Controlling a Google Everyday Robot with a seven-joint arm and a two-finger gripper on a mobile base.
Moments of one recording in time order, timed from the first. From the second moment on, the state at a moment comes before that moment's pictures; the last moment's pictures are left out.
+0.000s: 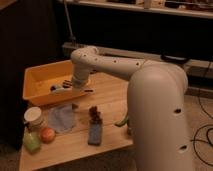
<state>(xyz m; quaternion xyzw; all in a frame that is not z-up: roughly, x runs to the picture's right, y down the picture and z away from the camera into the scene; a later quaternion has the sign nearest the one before) -0.158 0.009 0.806 -0.34 -0.12 0.15 0.92</state>
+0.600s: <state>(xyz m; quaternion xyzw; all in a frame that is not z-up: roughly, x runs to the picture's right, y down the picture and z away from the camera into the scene) -0.096 -0.022 0.838 -0.31 -0.06 0.22 0.92</state>
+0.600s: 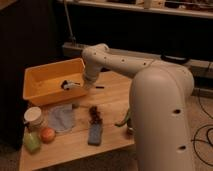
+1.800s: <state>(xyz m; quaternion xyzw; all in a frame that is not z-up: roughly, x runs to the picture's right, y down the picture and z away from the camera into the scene) -0.070 -0.093 0.859 -0.27 -0.05 0.27 0.92</state>
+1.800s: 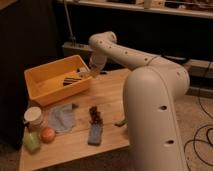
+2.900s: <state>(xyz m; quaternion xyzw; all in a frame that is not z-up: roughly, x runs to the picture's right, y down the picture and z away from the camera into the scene) -0.210 -0.092 0.854 -0.29 -0.15 0.16 0.93</state>
